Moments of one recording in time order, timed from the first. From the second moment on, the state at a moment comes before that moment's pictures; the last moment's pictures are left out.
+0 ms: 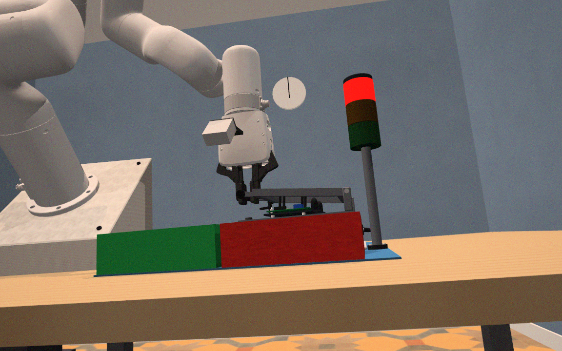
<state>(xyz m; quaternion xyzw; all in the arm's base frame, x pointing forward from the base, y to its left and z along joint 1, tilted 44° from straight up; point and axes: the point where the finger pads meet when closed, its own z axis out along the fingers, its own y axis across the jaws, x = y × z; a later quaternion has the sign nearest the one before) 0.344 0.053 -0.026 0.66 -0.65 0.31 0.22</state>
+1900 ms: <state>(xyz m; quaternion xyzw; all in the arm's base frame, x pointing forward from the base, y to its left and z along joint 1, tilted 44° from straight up) 0.390 0.139 0.067 0.66 -0.65 0.30 0.22</state>
